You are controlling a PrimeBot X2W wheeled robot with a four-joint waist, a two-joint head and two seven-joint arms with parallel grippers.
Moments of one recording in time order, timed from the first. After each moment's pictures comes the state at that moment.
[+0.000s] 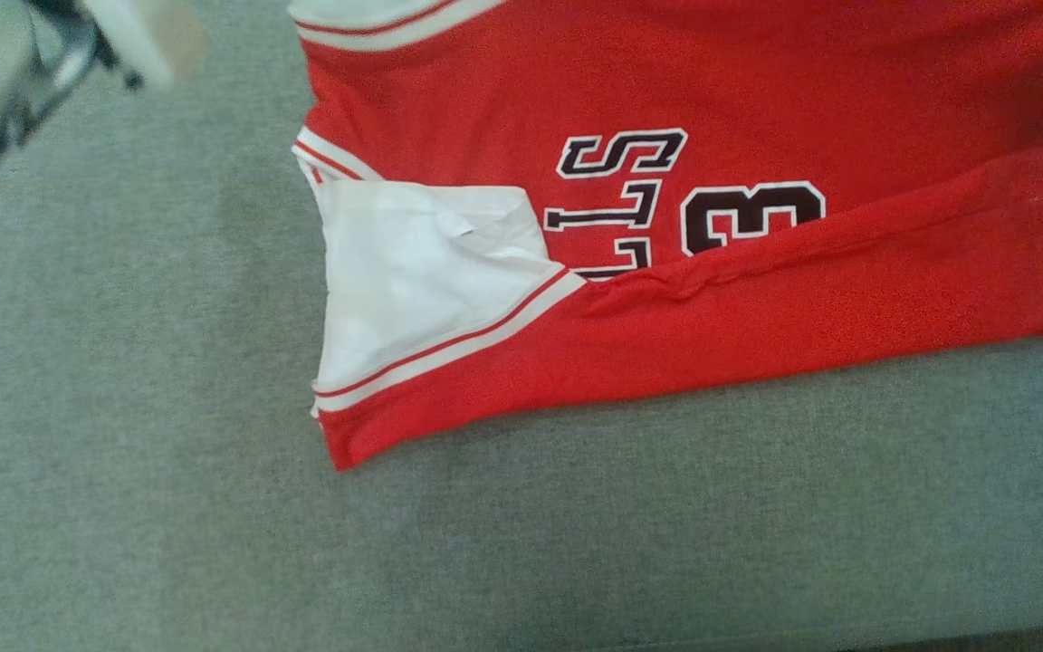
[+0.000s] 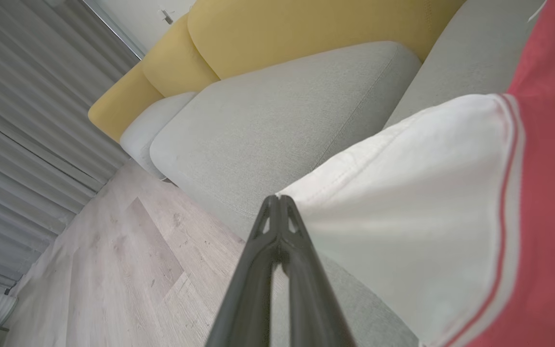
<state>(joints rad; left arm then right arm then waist) -1.47 0.64 -1.29 0.49 -0.59 -0.05 -0.07 -1.00 -0.81 0.84 0.58 1.05 0.13 -0.02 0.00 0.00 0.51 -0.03</state>
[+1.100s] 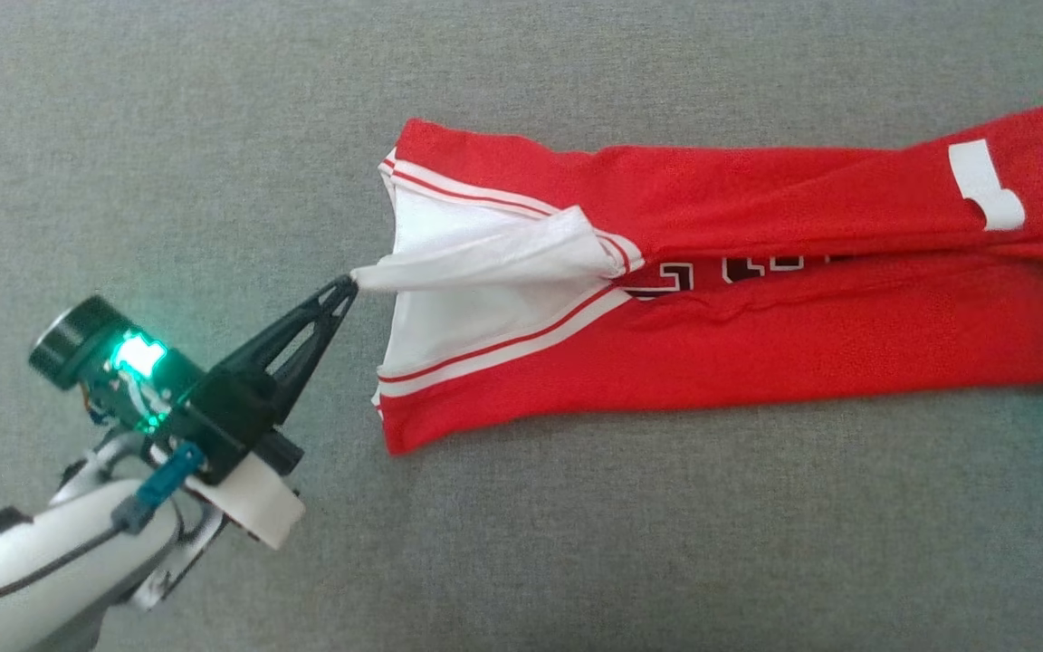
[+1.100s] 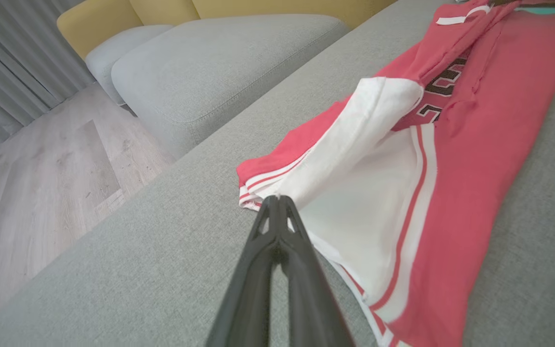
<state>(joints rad) -0.82 0.87 -1.32 -0.13 -0.62 0.34 -0.10 -0.58 -0.88 0.82 0.53 1.15 0.13 -0.16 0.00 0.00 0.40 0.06</state>
